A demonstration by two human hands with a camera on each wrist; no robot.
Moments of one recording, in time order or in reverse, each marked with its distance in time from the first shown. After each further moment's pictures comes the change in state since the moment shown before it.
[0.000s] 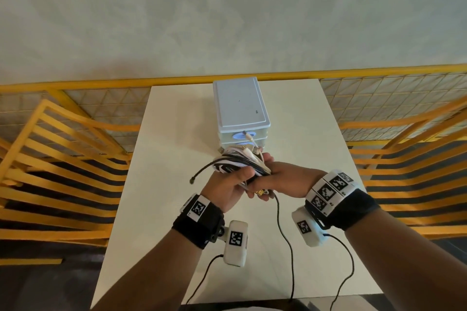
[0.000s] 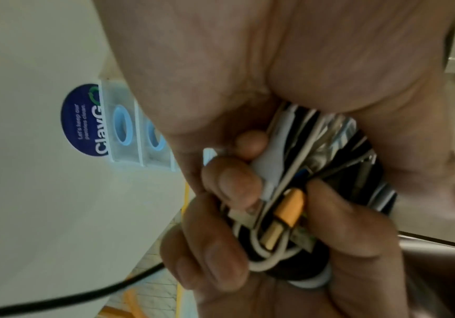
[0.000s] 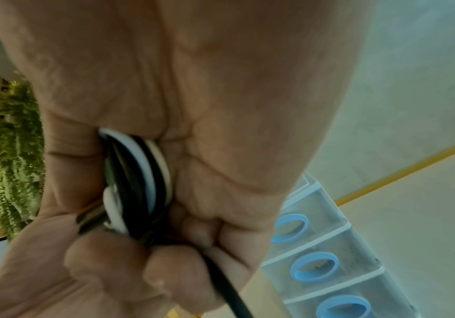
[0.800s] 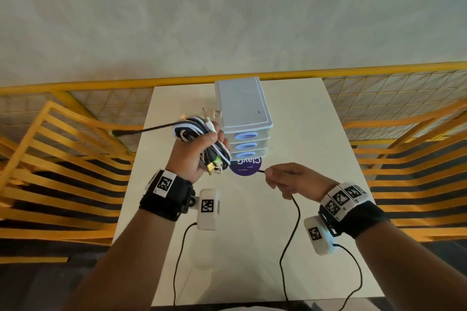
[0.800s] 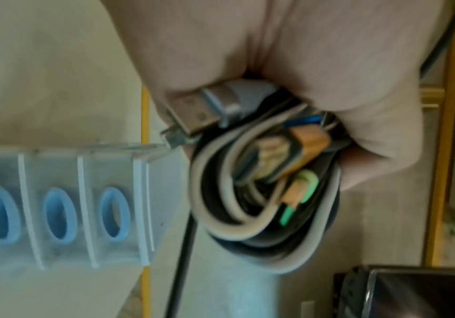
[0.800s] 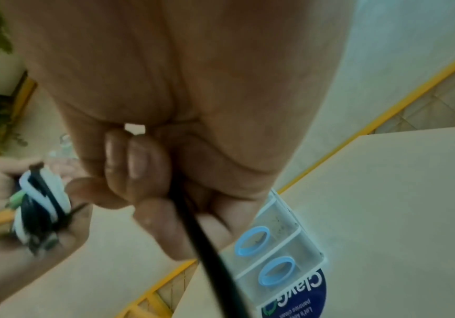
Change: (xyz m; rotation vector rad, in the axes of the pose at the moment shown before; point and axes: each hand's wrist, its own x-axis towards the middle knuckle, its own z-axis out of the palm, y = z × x) left_hand 0.005 0.073 -0.035 0.017 0.238 0.232; right_hand -0.014 0.040 -0.009 0.185 0.184 0.042
